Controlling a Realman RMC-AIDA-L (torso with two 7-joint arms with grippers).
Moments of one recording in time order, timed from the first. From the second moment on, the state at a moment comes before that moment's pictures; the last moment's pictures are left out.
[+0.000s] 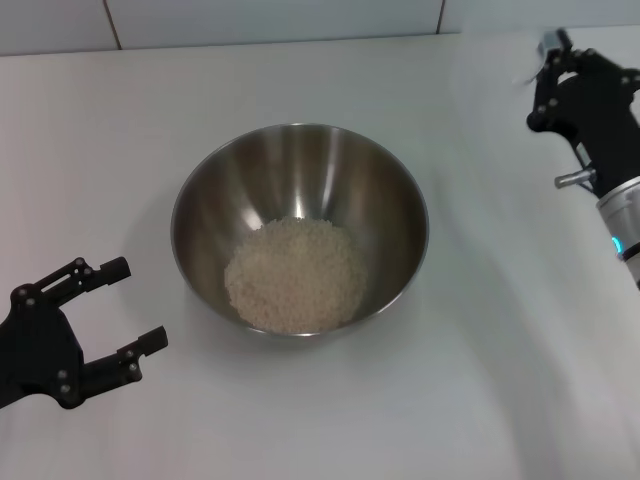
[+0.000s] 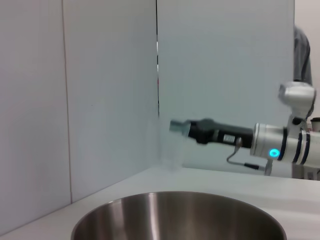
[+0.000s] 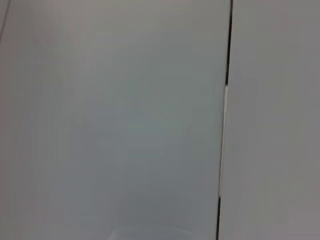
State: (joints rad) left arm -0.25 -2.02 0.58 0.44 1.87 1.80 -0.74; right arm 0.40 2.09 0.82 0.33 -2.31 -1.24 -0.08
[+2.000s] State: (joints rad) left arm -0.25 -2.02 0.58 0.44 1.87 1.80 -0.74; right arm 0.46 2.09 0.82 0.28 -2.32 -0.89 0.00
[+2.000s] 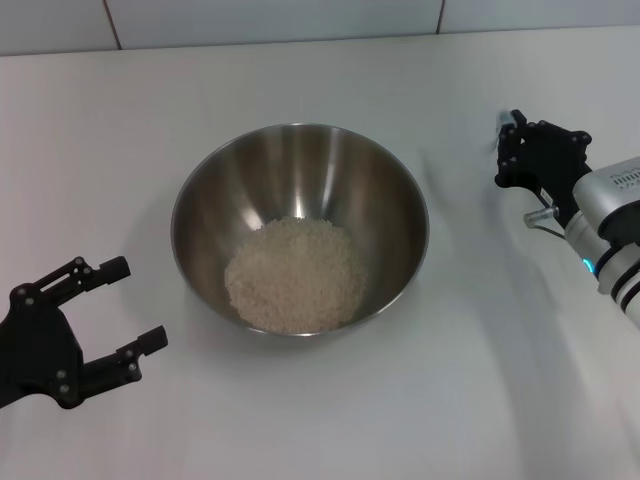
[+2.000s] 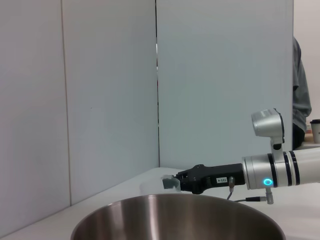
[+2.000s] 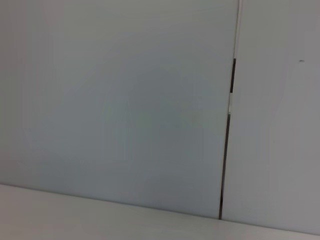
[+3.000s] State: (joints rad) left arm -0.25 -2.02 0.58 0.44 1.86 1.80 -0.74; right arm 0.39 2.08 0.76 0.27 -2.32 -0.98 0.06
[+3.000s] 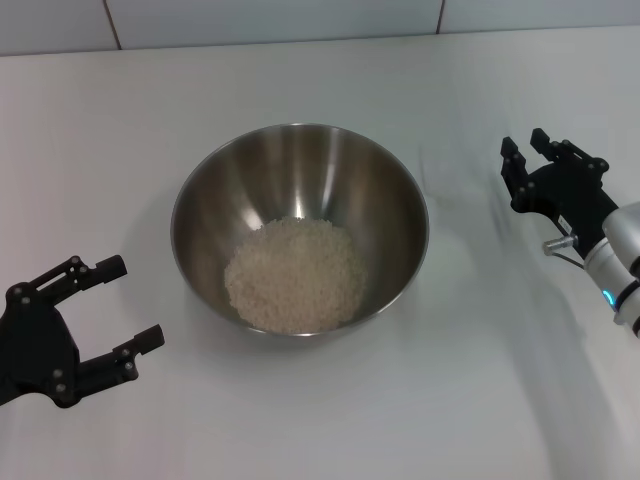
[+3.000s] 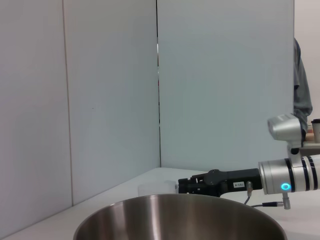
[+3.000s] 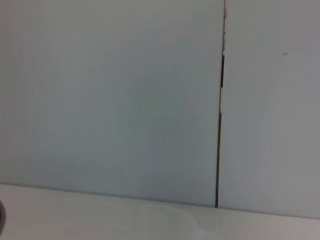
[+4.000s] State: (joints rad) left arm -0.25 -2.02 0.56 0.44 1.87 1.81 -0.73; right arm 0.43 2.06 0.25 -0.14 -2.33 -1.64 0.60
